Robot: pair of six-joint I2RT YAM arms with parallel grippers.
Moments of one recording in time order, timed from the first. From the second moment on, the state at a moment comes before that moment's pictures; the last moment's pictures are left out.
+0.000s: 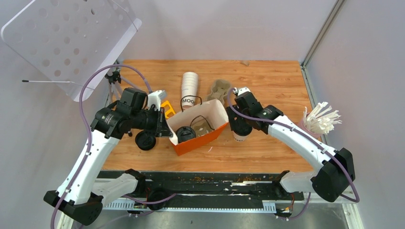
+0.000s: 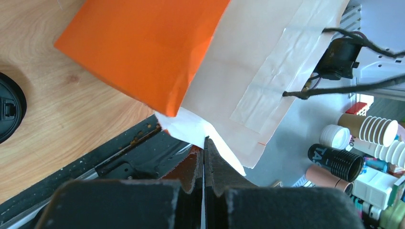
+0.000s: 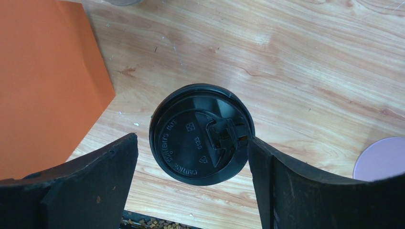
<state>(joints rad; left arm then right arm) -0.44 1.01 1.31 -1.21 0.46 -0.35 0.66 1.30 1.07 -0.72 0.25 0.27</state>
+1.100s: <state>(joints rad) -0.44 0.99 1.30 -1.21 0.46 -0.33 0.61 1.35 1.13 -0.78 0.21 0.23</state>
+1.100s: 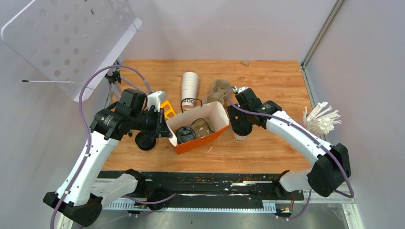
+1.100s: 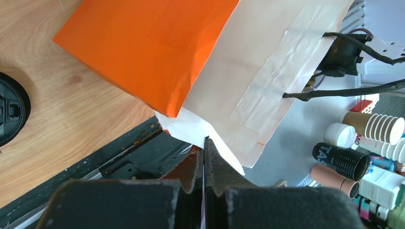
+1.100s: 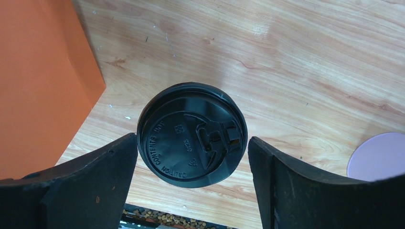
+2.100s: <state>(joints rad) -0.44 0.98 1.30 -1.21 0.44 -0.33 0.61 1.35 1.09 -0.77 0.17 0.22</state>
